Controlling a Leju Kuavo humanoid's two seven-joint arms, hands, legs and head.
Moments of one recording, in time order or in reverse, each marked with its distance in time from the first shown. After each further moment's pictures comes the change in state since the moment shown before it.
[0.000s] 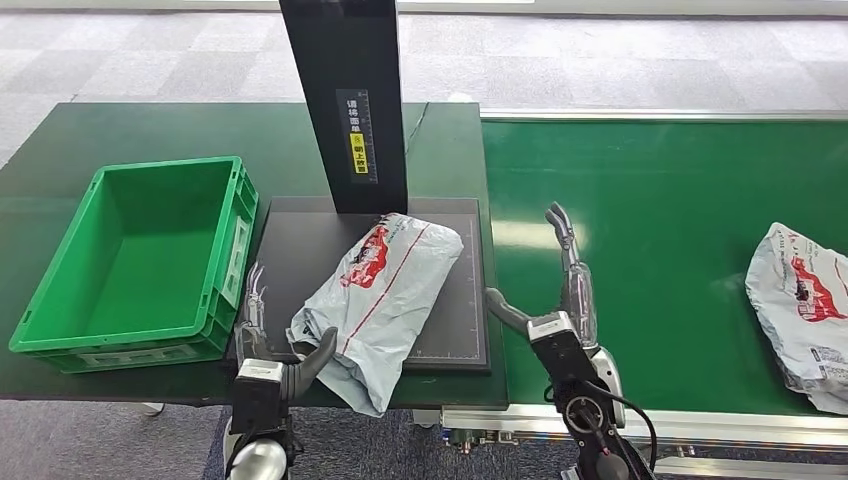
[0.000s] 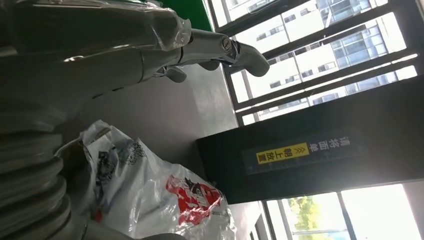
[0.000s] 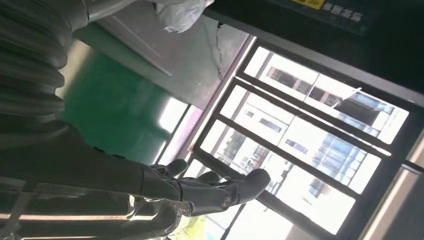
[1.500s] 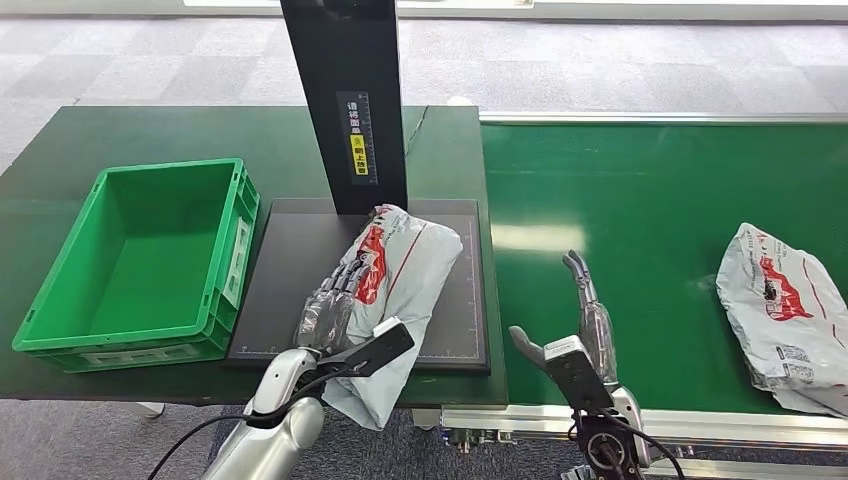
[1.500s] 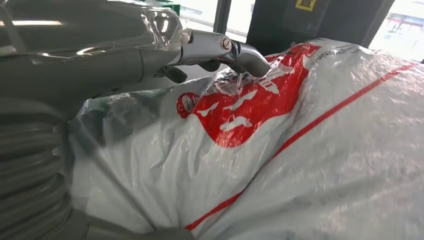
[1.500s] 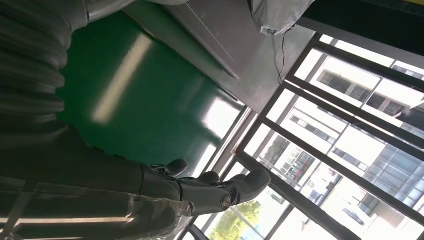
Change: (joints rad) left arm -0.269 0.009 -0.048 0.307 -0.850 -0.348 0.619; right arm 0.129 -0.006 -0.122 0.001 0.090 0.070 0.047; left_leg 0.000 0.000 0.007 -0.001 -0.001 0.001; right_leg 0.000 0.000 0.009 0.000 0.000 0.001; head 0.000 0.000
